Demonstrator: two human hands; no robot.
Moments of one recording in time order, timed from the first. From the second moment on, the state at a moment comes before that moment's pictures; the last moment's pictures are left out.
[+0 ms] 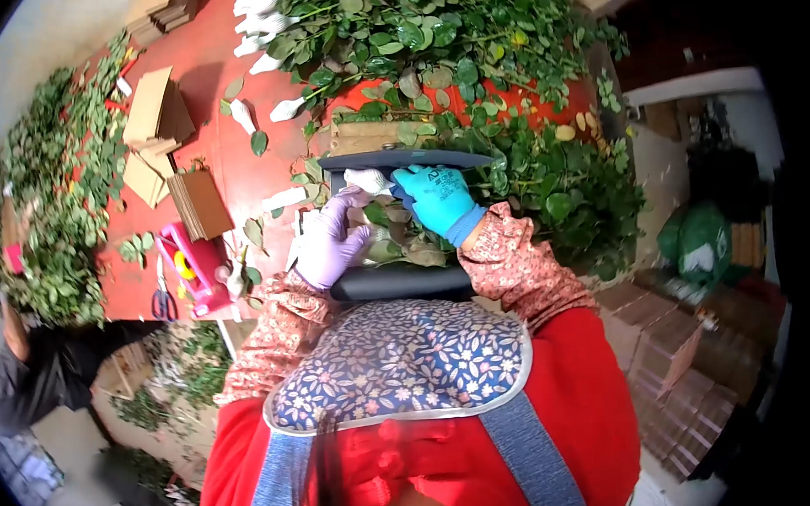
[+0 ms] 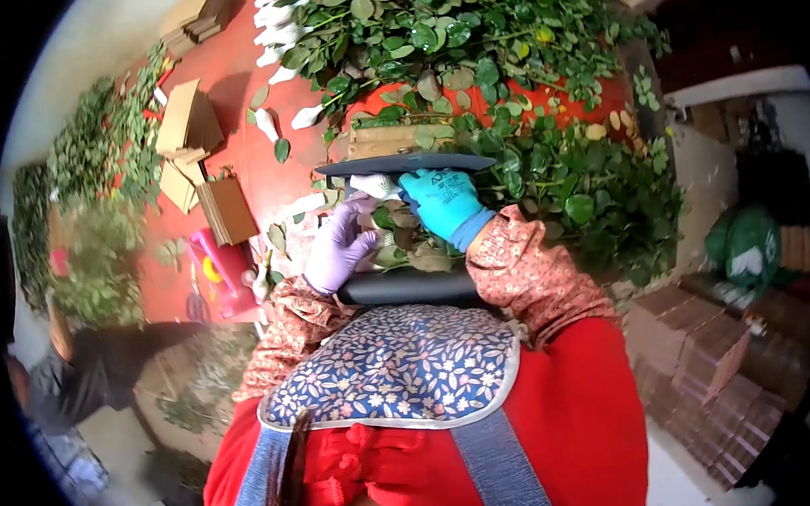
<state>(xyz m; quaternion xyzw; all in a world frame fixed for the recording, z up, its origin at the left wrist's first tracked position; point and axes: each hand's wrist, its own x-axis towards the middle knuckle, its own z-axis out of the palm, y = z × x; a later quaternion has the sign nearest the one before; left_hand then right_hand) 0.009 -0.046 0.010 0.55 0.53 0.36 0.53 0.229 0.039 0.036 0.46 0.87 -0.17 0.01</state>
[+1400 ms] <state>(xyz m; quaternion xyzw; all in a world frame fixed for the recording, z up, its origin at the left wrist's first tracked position) 0.023 -0.026 -0.002 0.28 0.52 0.53 0.61 0.221 0.030 0.018 0.43 0.90 -0.06 0.03</state>
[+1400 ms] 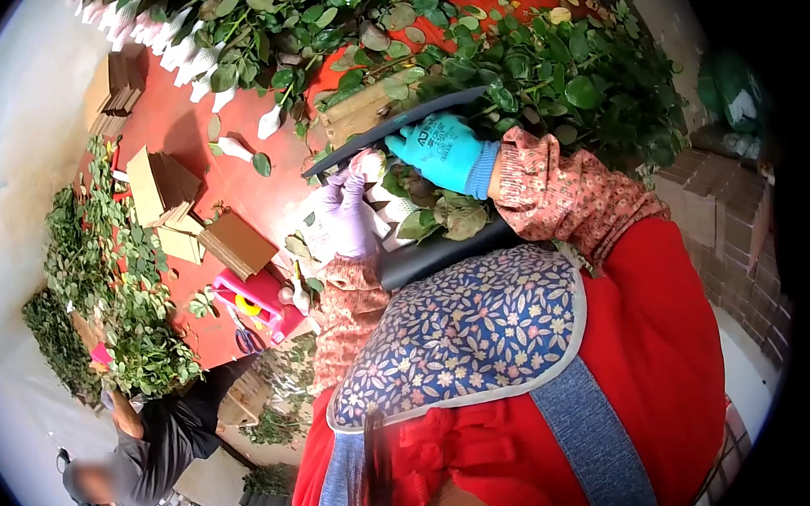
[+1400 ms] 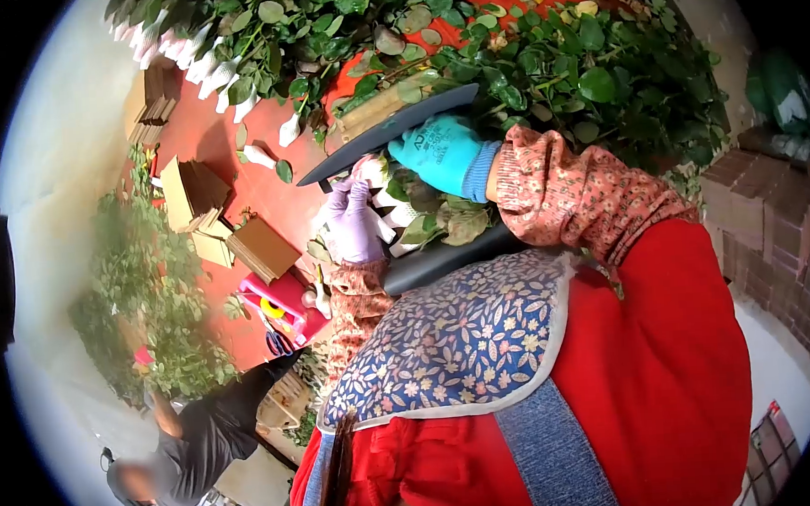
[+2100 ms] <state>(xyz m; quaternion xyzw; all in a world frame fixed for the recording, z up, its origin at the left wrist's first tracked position) -0.014 -0.025 0.042 0.69 0.55 0.26 0.39 0.260 0.034 0.048 0.28 0.92 -0.24 -0.11</state>
